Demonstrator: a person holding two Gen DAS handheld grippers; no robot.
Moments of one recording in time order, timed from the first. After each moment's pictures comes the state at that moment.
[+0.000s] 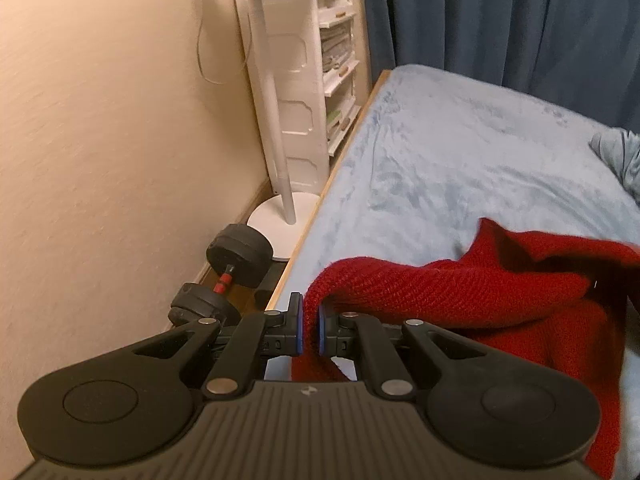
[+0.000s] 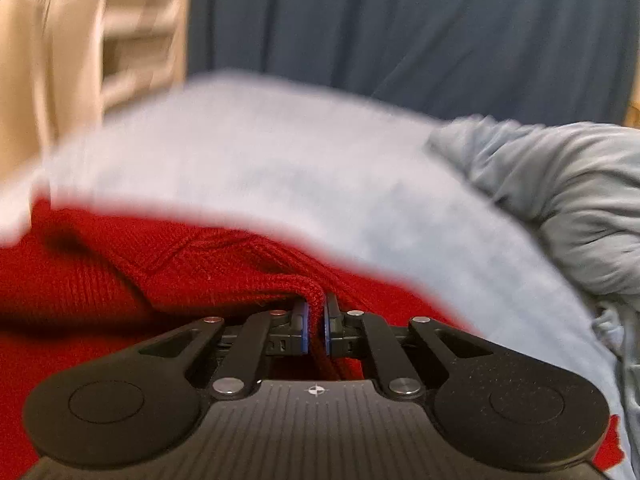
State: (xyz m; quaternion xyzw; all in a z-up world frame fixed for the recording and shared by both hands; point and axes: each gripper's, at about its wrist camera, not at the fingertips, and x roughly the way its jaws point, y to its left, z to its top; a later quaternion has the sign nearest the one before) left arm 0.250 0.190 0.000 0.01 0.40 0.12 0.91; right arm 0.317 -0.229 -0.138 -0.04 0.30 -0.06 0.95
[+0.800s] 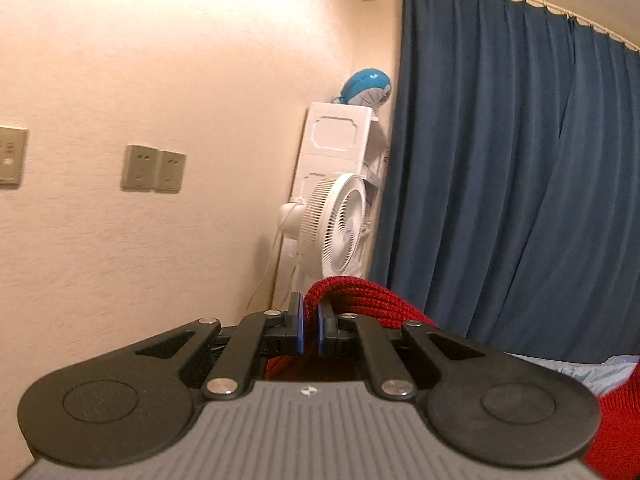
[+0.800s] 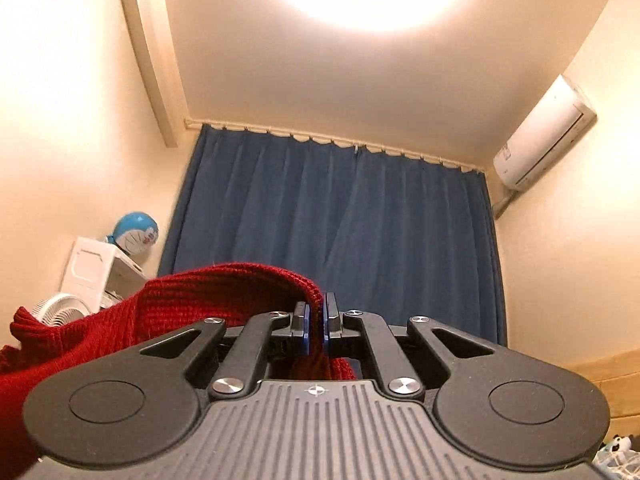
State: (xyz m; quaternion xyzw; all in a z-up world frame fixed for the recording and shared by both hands) left arm 0.056 0.241 0.254 -0.09 0.06 0.12 0.99; right arm -0.064 -0.290 0.253 -0.06 -0.21 -0.11 0.97
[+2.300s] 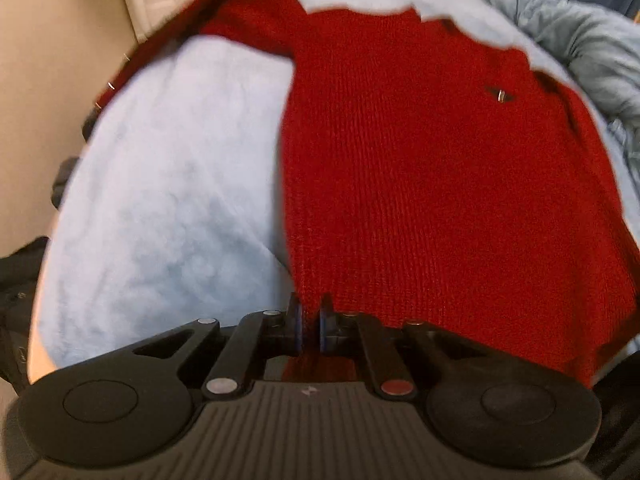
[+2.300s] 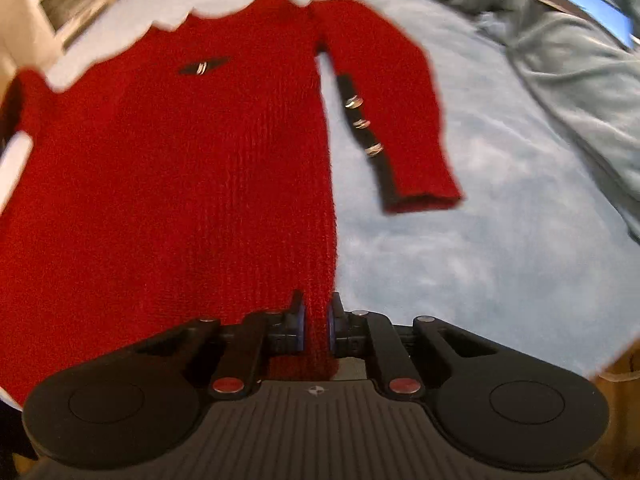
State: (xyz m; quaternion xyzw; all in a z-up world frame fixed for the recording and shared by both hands) left arm 0.164 0.092 -0.132 0.01 0.54 -0.05 0.84; right arm 0.105 -0.352 -0.169 0.12 0.52 -0.10 0.84
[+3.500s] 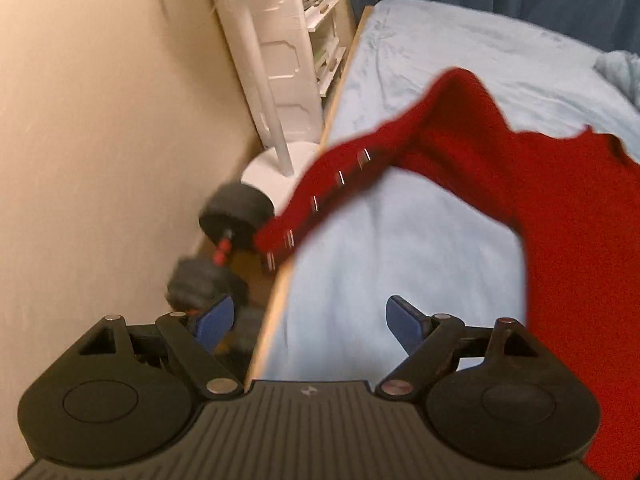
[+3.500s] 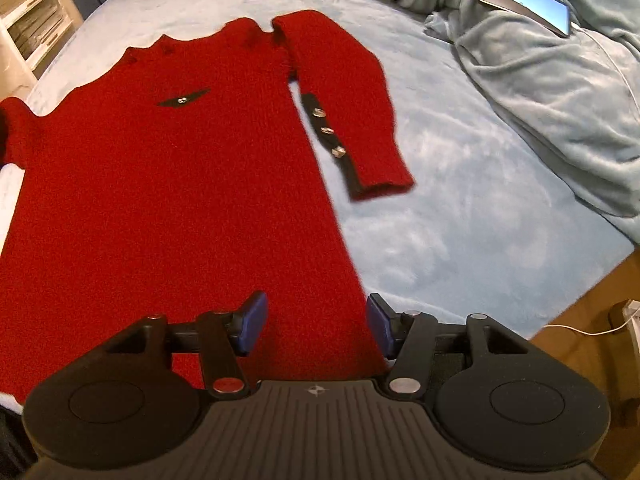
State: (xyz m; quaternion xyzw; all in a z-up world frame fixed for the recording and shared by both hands) left arm 0.344 0.223 -0.095 0.07 0.46 0.09 0.88; right arm 0.086 -0.326 -0.134 0.13 0.52 -0.16 0.83
